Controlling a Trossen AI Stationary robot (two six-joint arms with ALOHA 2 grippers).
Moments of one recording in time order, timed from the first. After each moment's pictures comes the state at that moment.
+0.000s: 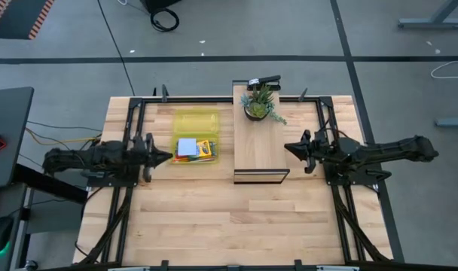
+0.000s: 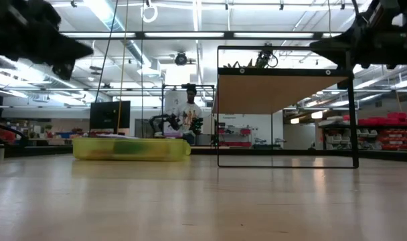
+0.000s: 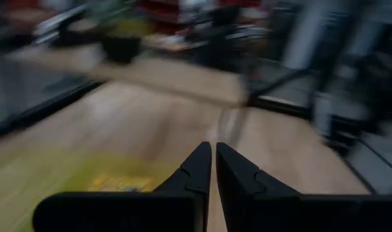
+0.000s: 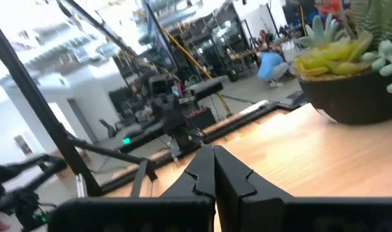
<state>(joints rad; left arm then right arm) -0.06 0.01 0.14 -0.19 -0.20 -0.22 0.03 0.34 0.03 0.45 0.22 0.40</state>
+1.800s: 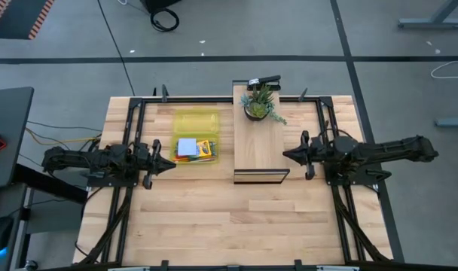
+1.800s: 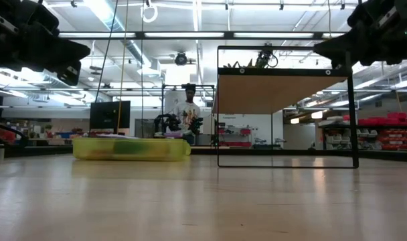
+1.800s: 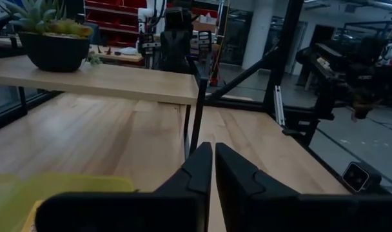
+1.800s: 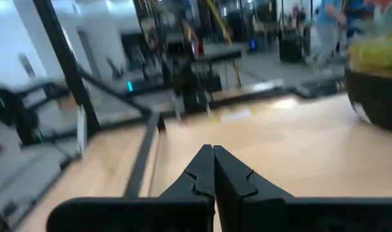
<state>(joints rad) -0.09 0.03 0.01 0.04 -0.03 -0.15 0.03 0.34 0.09 0.25 0.09 0.19</state>
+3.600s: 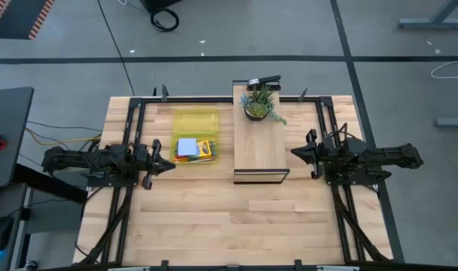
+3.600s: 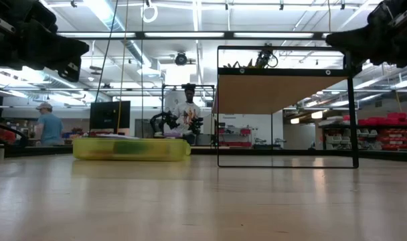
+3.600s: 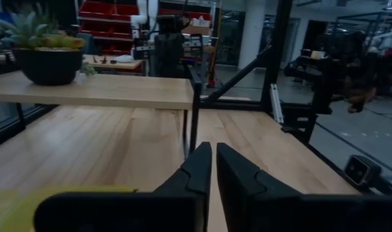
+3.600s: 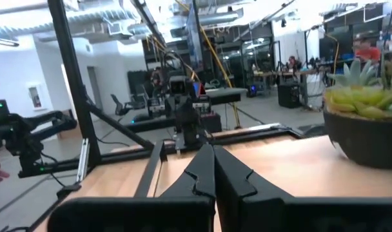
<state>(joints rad) -0.09 0.03 0.01 0.06 -0.01 -0.09 0.04 0.00 0.01 0.17 0.11 0.12</state>
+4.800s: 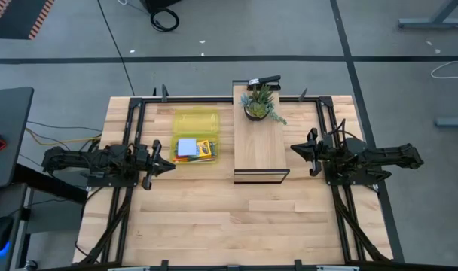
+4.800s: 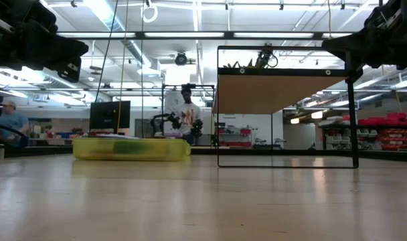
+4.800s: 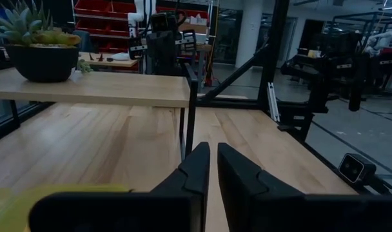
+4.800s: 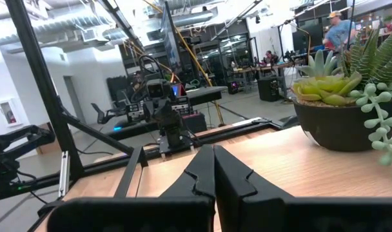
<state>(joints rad) -0.09 0.03 0.01 0.05 0.00 -0.09 0.04 0.00 0.01 0.17 0.21 0.18</state>
